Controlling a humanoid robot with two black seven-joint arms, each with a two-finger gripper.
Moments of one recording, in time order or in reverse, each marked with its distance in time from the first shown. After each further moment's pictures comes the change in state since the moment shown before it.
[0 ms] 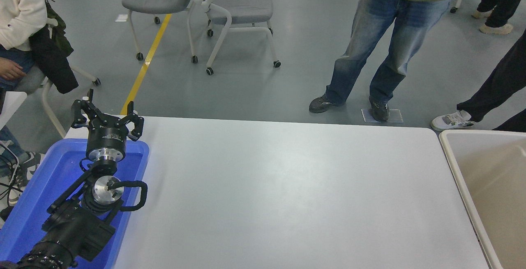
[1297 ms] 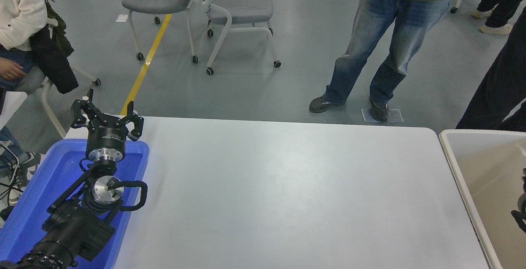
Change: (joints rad) left arm 0.000 0.000 0.000 0.000 0.000 0.000 0.000; right arm 0.045 0.049 -0.003 -0.009 -0.002 0.010 0.001
